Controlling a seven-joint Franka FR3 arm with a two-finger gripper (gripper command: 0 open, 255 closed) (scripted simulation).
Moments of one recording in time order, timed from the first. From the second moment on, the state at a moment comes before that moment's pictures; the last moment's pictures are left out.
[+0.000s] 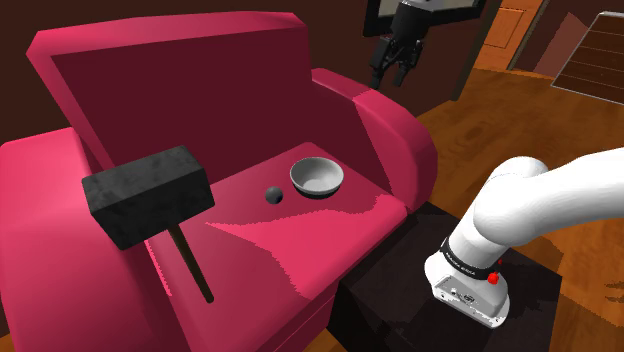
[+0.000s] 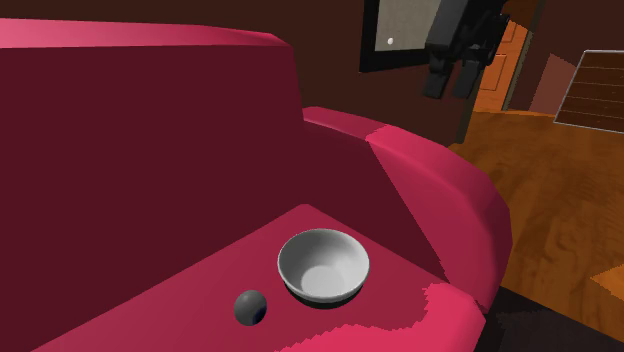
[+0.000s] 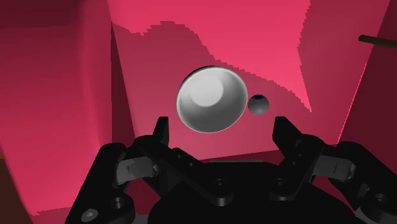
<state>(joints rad) 0.02 -0.76 -0.04 -2.27 0.10 1.63 0.11</state>
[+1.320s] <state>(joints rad) 0.05 -0.30 0.26 -2.33 0.06 2.08 0.43</state>
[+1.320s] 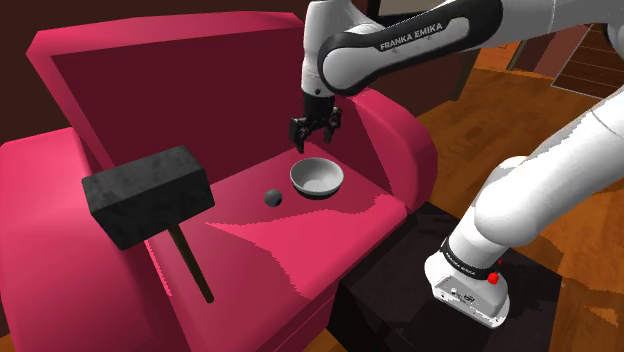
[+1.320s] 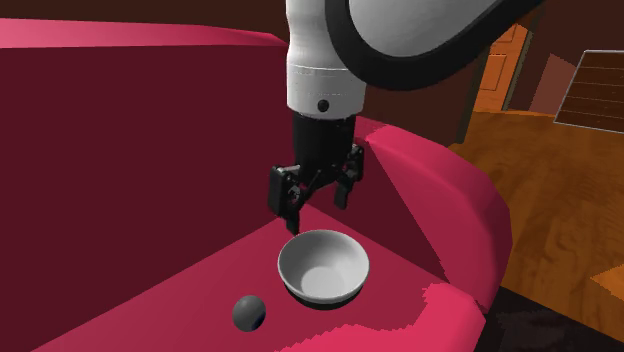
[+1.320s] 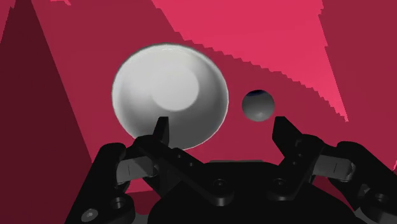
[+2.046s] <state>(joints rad) 0.07 0.13 0.35 -2.14 -0.17 2.24 0.72</state>
